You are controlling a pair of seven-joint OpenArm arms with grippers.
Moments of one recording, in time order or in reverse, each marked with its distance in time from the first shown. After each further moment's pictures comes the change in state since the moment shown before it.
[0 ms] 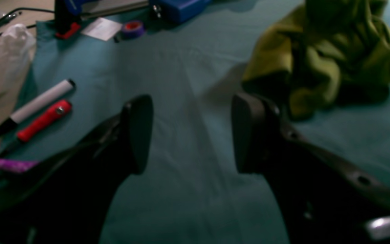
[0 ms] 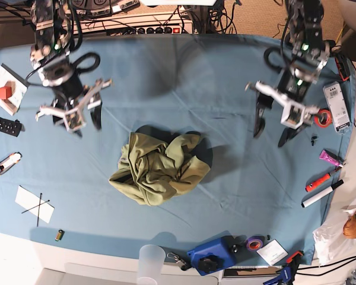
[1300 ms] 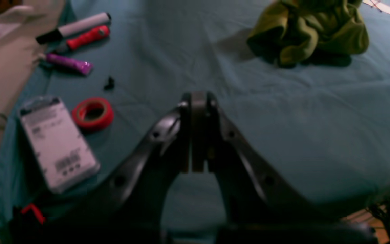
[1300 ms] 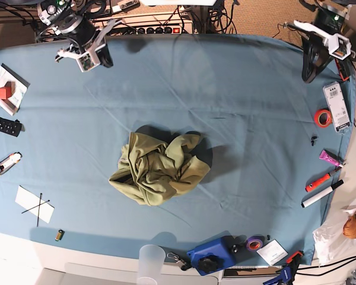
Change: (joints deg) left arm 26.6 0.8 -22.1 0.3 -11.7 -18.8 -20.1; right arm -25.5 0.9 0.0 -0.1 7.1 1.4 7.9
